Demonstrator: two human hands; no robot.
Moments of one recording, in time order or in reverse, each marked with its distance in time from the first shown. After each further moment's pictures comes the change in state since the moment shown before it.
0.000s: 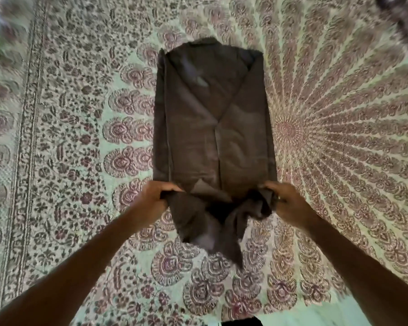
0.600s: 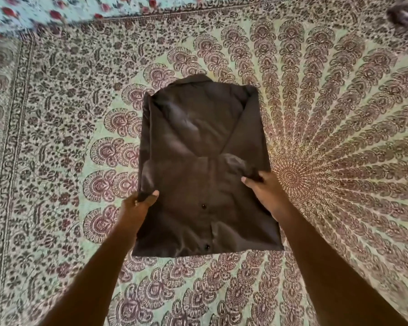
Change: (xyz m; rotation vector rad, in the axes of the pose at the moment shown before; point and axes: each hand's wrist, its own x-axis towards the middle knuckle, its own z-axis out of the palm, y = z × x) left_hand 0.144 0.011 -0.029 -0.420 0.437 -0.672; right_hand 0.197 -0.003 -0.042 0.159 0.315 0.293
